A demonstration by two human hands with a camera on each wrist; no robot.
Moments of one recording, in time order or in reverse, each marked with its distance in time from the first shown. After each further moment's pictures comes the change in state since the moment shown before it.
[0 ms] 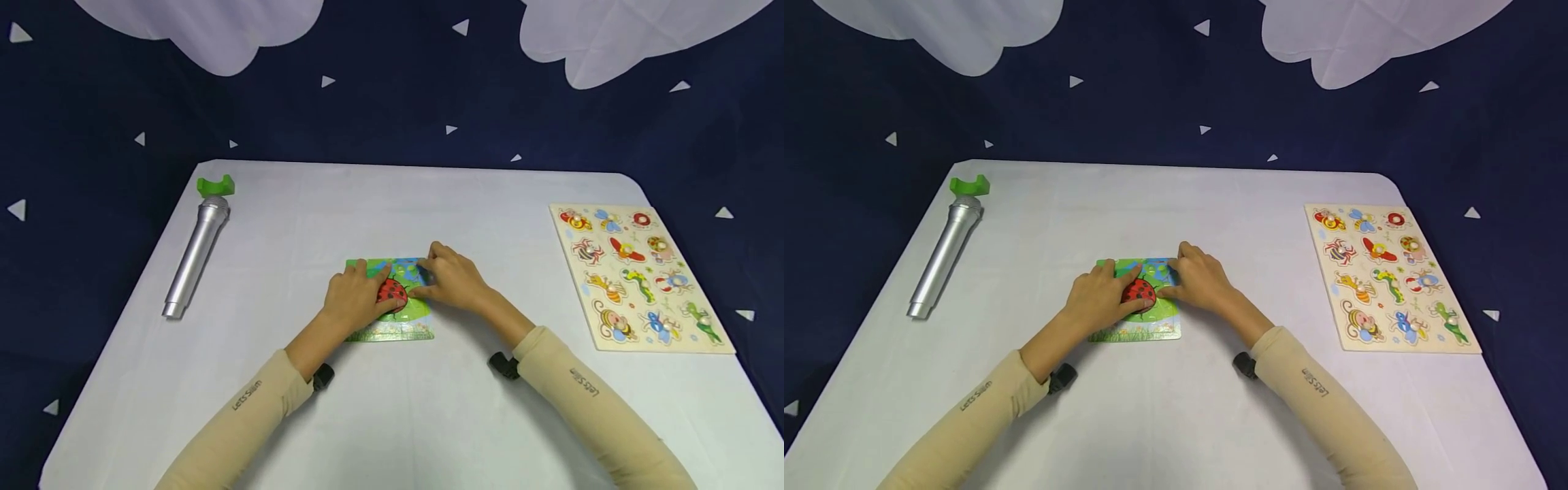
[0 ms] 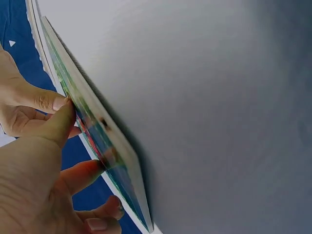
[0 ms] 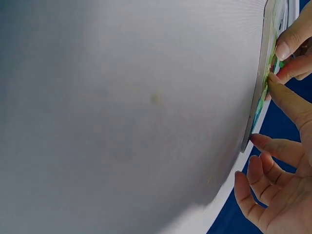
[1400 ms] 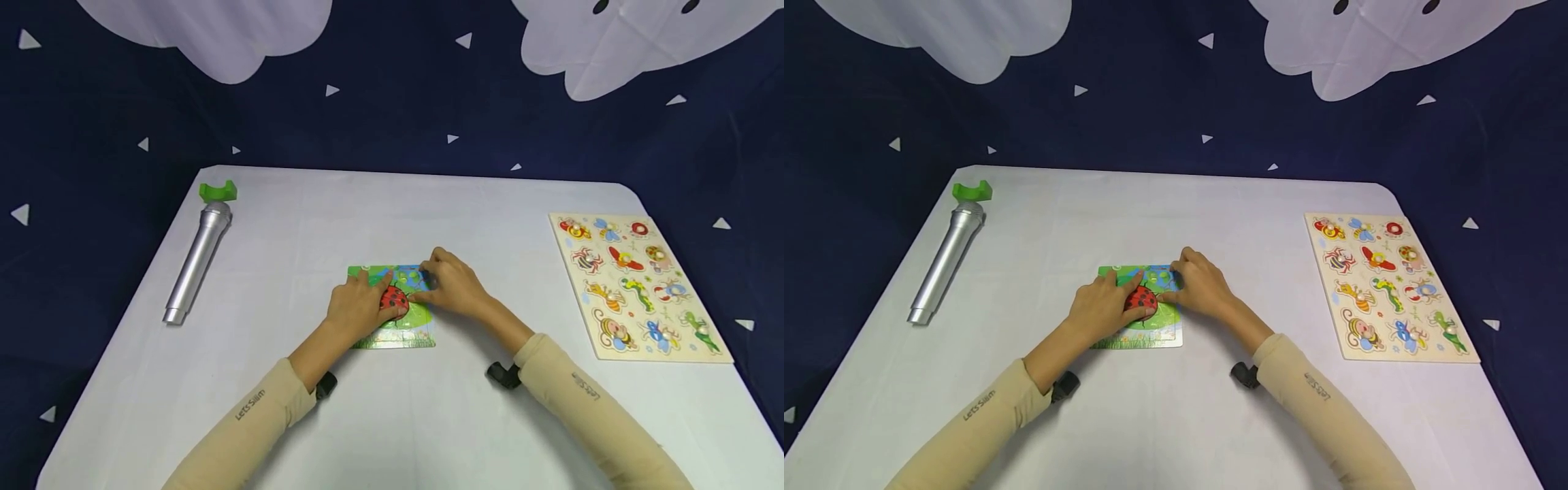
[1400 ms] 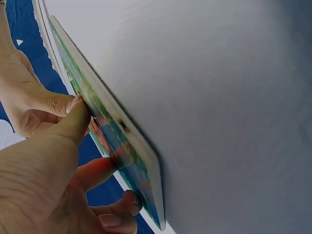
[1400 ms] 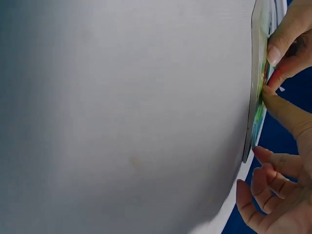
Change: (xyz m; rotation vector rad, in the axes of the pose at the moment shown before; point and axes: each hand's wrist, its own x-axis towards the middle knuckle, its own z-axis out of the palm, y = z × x) left_hand -0.004 0.005 -0.001 -0.029 -0.012 -0.018; right_hand 0.000 -0.003 0.007 0.090 0.072 0.064
